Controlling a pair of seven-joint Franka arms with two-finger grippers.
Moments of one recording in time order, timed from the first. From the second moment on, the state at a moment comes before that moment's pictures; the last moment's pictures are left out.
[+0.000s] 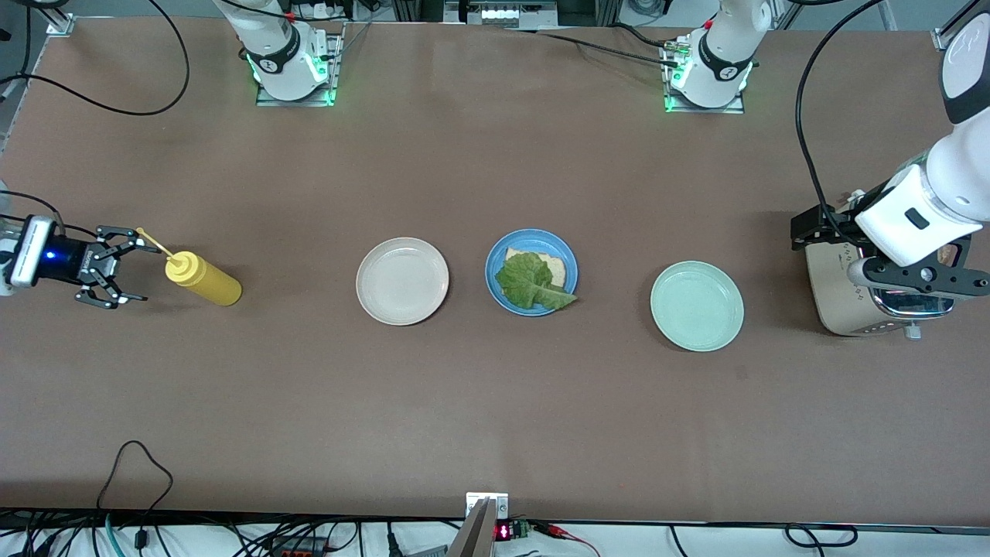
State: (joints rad) left arm 0.26 0.33 -0.48 -1.26 0.16 1.46 -0.06; right arm -0.70 0.78 0.11 -1.58 0.94 1.51 -2.26
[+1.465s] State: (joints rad) left arm 0.26 0.33 -0.48 -1.26 0.16 1.46 -0.06; right arm -0.63 1.04 0.17 -1.47 0.98 1.40 -2.45
